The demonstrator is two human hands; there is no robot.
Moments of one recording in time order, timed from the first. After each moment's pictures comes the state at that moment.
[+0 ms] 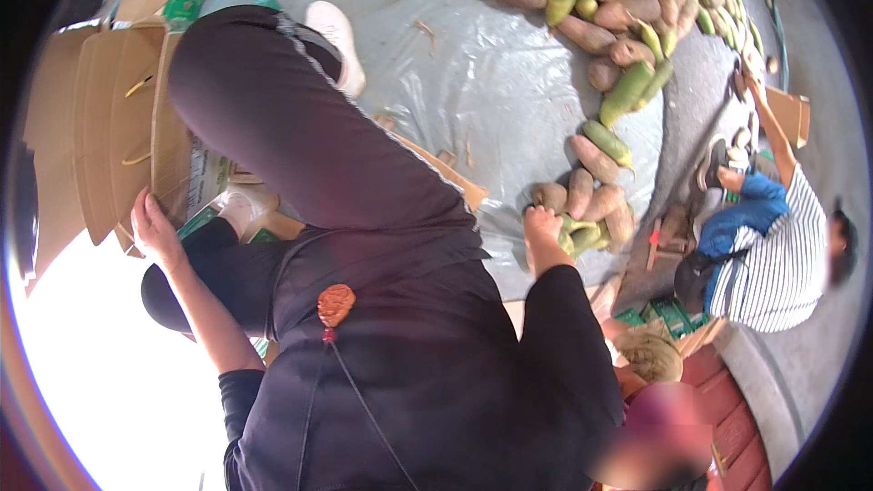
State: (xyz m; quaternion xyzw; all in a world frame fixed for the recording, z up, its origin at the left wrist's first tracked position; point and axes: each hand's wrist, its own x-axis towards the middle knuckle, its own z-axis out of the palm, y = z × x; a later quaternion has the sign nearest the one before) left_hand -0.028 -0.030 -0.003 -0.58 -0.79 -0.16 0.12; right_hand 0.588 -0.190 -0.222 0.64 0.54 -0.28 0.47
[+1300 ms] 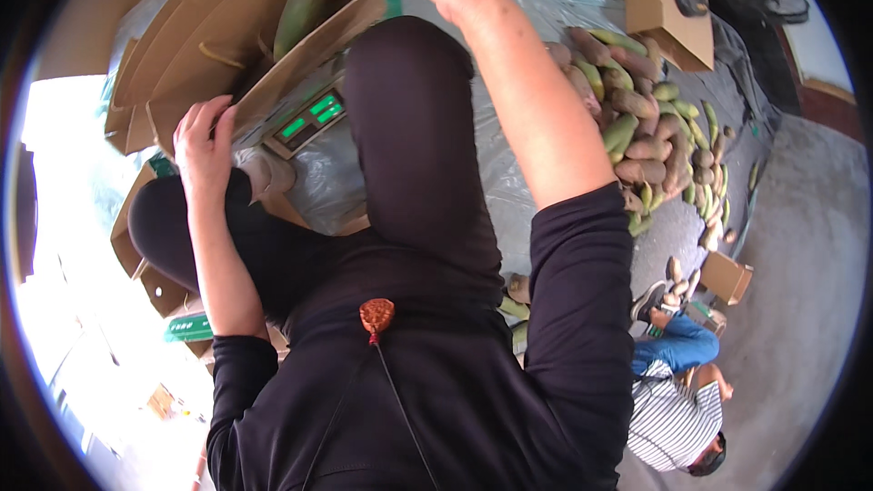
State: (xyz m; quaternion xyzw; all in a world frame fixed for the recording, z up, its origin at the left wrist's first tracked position) left_hand -0.026 -0.031 0.020 -0.54 -0.81 -0.24 0.02; right_hand 0.171 0.233 0.061 0.29 0.64 -0.64 -0.31
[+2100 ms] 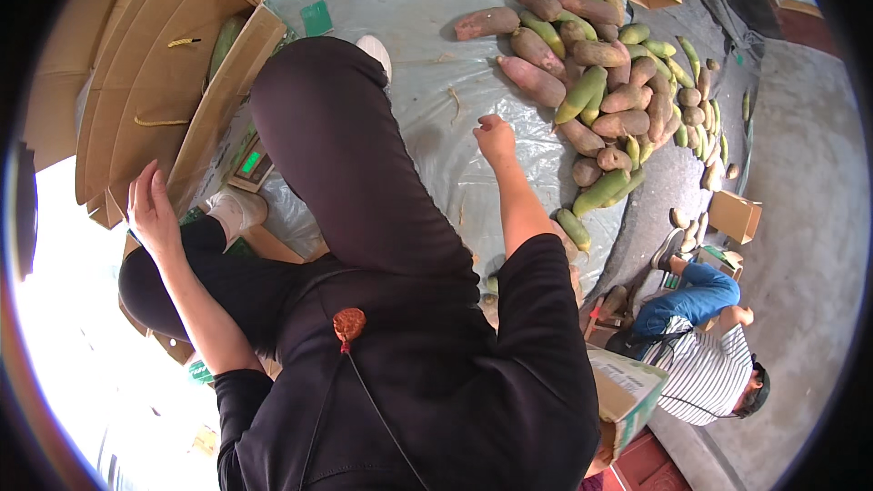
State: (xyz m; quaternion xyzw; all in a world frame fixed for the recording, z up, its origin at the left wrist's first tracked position) left_hand -0.030 -0.019 0.010 -0.50 -0.83 -0.25 0.04; right_hand 0.461 0.133 -0.223 0.71 0.59 -0.37 -0.07
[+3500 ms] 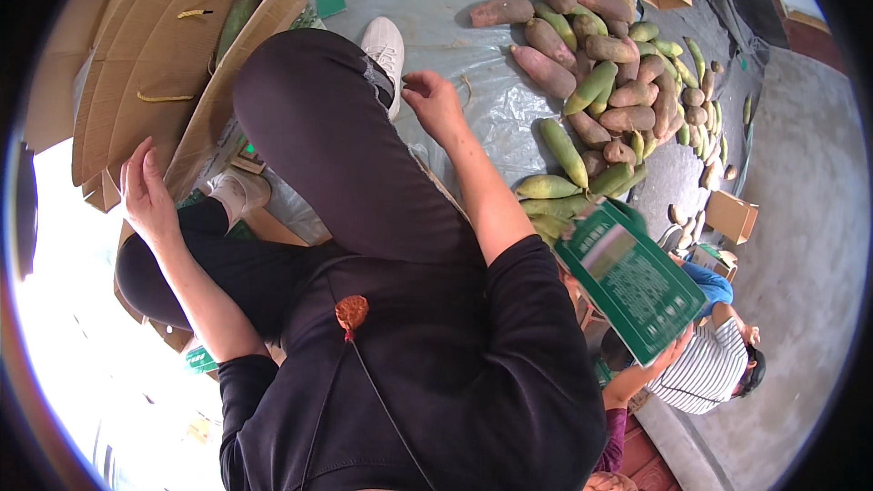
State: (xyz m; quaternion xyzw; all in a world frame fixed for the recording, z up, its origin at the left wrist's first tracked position) left_hand -0.026 -0.018 0.022 -0.47 -0.83 -0.29 0.04; right_hand 0.313 0.130 -0.147 0.56 0.57 -0.56 -0.23
